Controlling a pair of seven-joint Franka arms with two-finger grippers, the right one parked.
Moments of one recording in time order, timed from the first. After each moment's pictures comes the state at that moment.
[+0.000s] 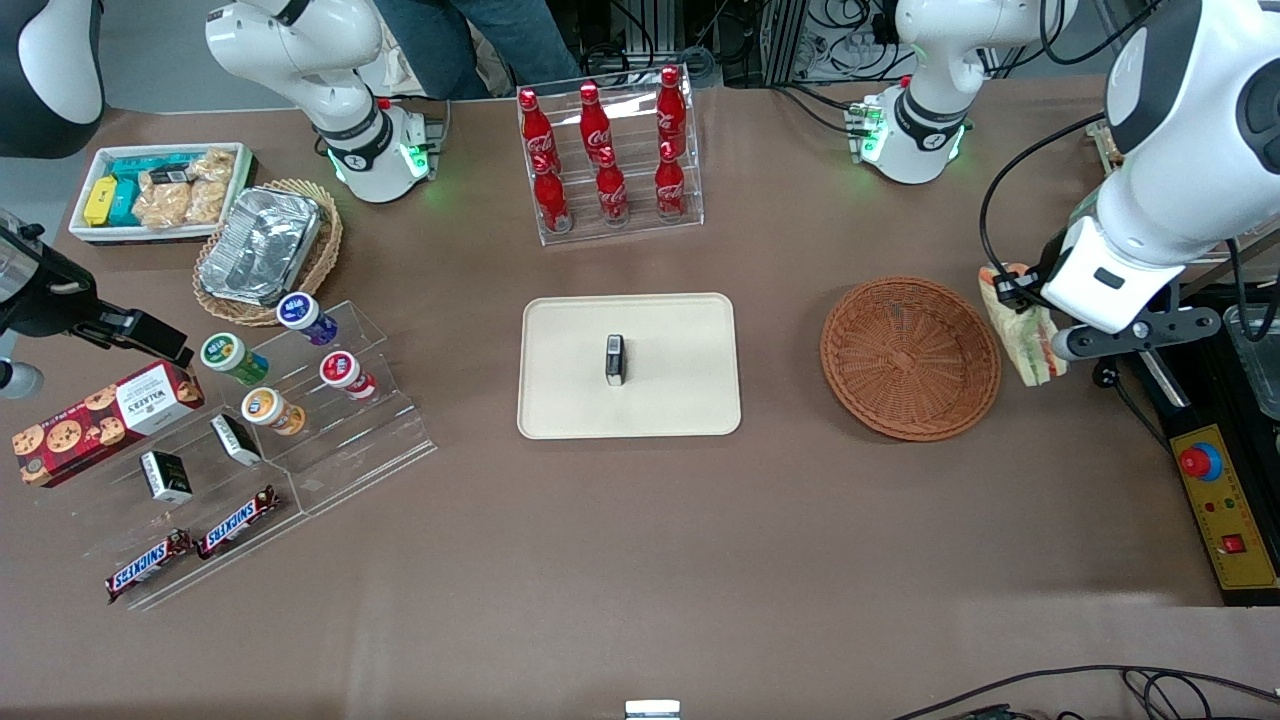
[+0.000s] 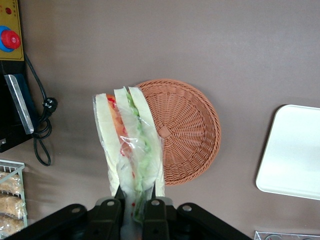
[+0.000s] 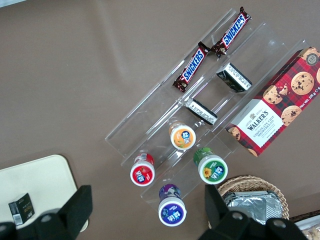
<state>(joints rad) 0.02 0.06 -0.23 -1.61 0.07 1.52 -0.34</state>
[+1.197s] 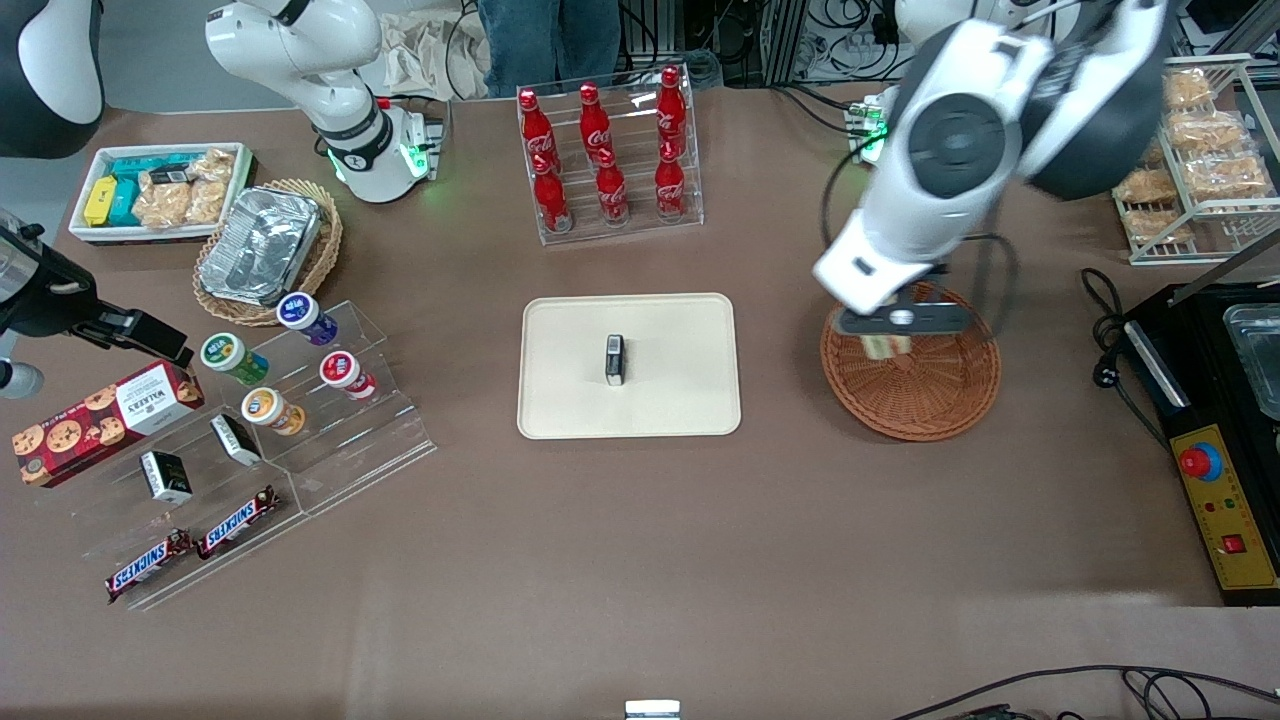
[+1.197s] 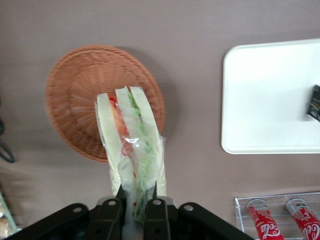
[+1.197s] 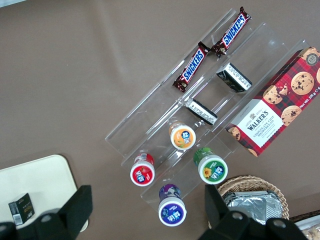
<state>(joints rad) -0.29 0.17 -0.26 -1.61 0.04 1.53 -0.48</state>
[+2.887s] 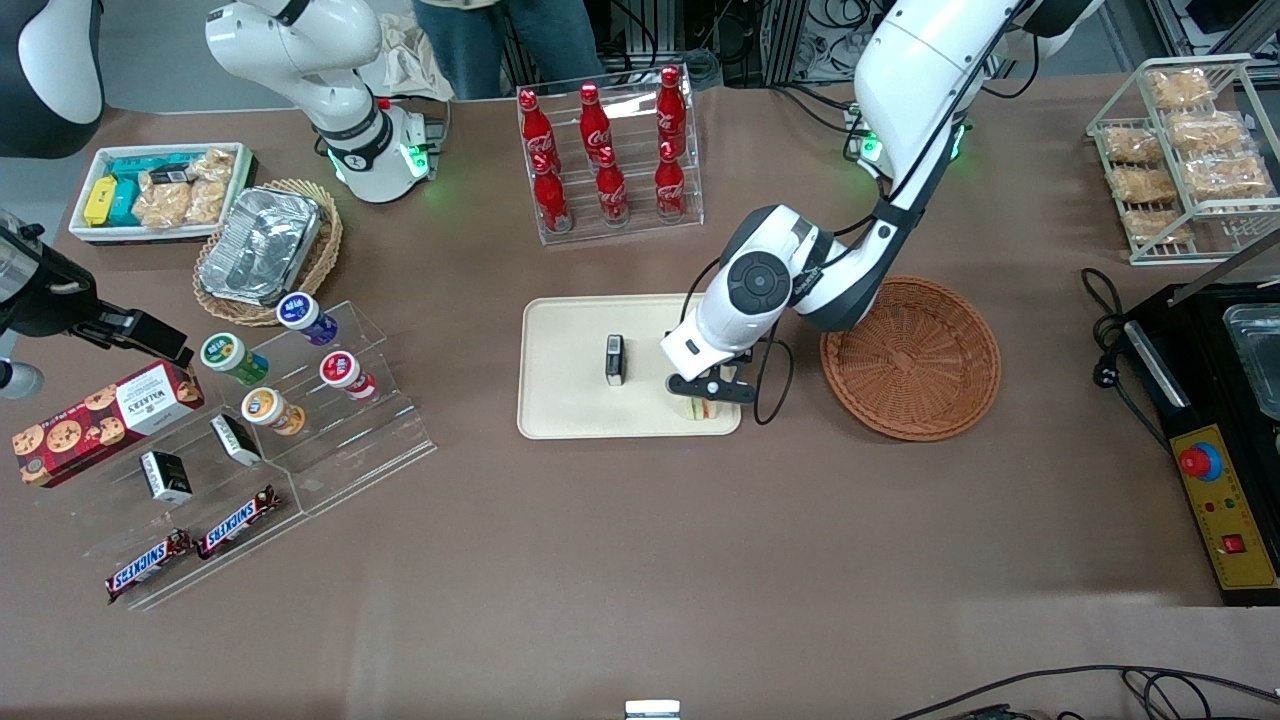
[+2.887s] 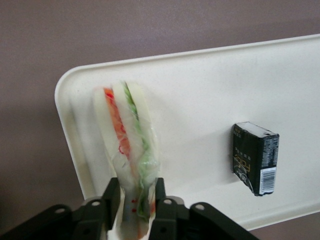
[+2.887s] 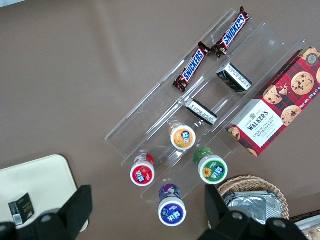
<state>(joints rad) -0.45 0.51 -0.28 -1.85 -0.09 2.34 -0.49</state>
